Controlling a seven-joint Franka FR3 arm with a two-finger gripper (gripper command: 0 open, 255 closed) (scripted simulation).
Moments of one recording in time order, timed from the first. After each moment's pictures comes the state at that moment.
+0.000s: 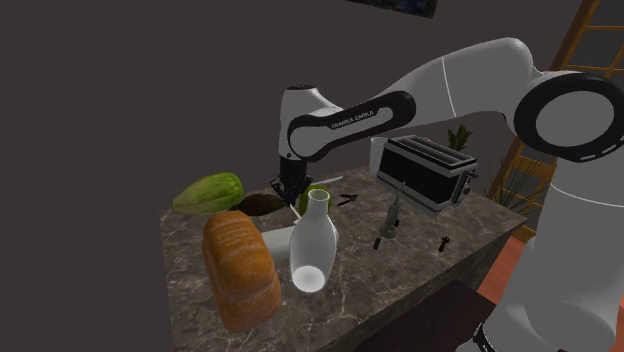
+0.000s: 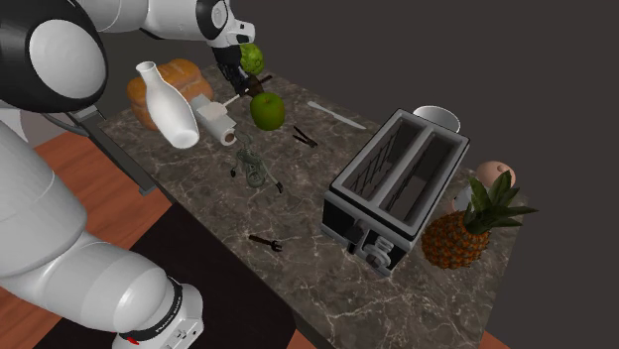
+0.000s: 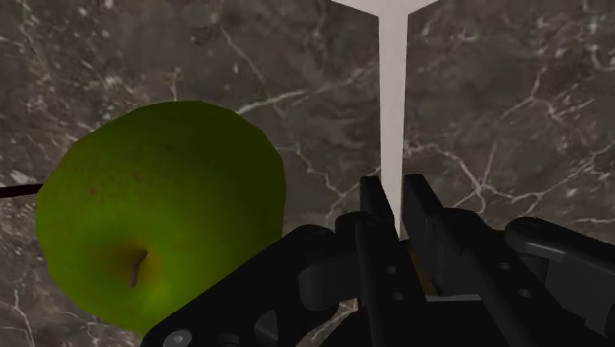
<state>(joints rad) 0.18 0.18 0.11 -1.89 -0.06 2.13 0.55</state>
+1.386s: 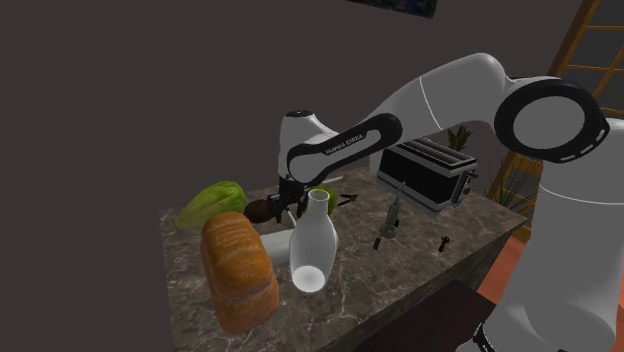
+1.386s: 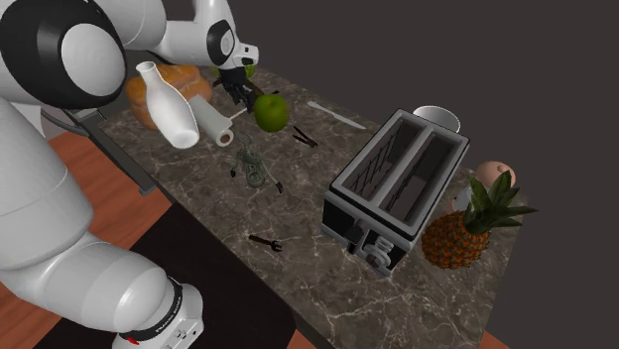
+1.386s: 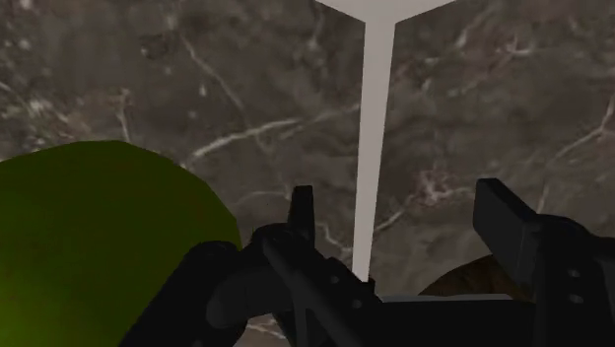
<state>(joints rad) 0.18 0.25 0.11 -1.96 -0.08 2.28 0.57</state>
